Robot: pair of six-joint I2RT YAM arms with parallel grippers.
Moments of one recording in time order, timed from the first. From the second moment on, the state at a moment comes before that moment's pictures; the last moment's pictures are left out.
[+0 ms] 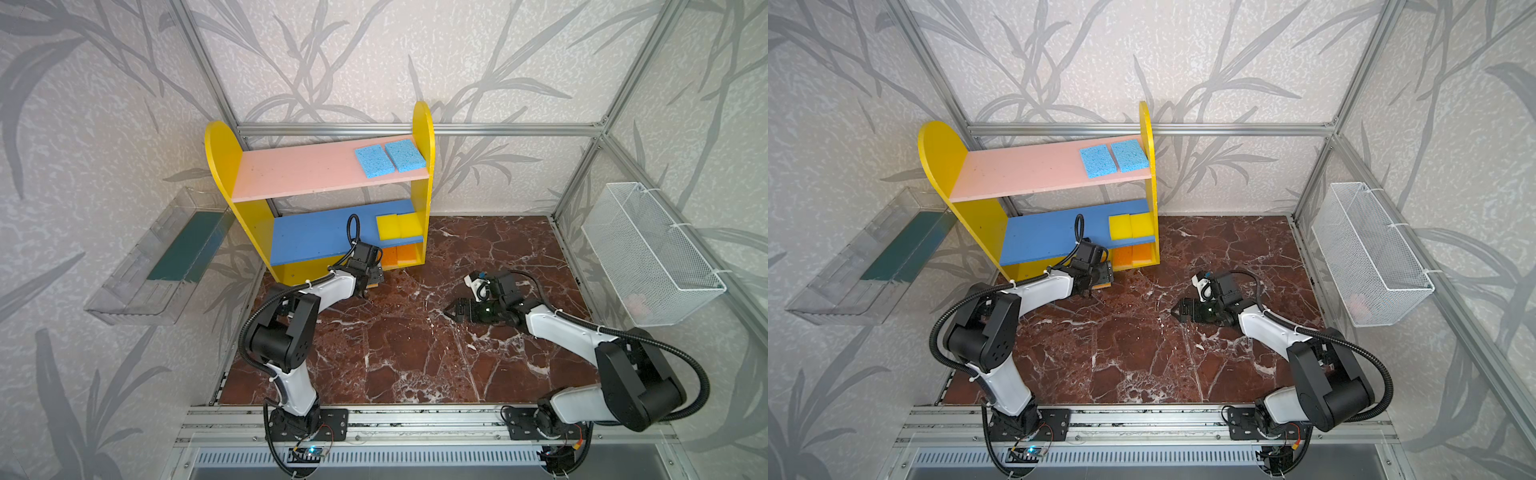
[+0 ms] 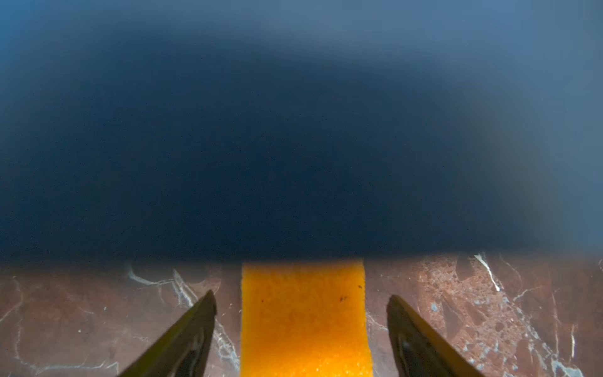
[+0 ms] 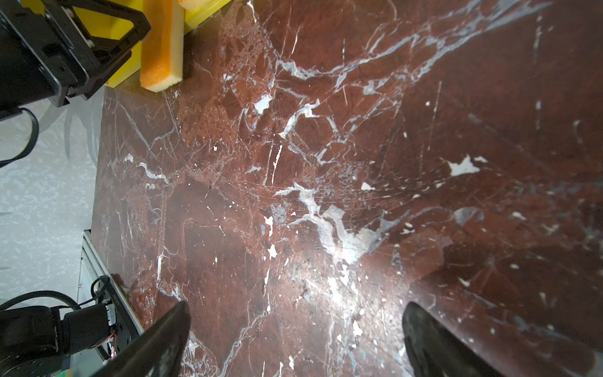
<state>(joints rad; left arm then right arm) -0.35 1.78 1.06 -0.18 -0.28 -0.48 0.40 1.42 0.67 -0.16 -0.47 0.46</state>
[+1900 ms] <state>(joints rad) -0.30 1.76 0.48 0.70 -0.06 -1.03 0.40 1.39 0.65 -0.14 -0.48 0.46</state>
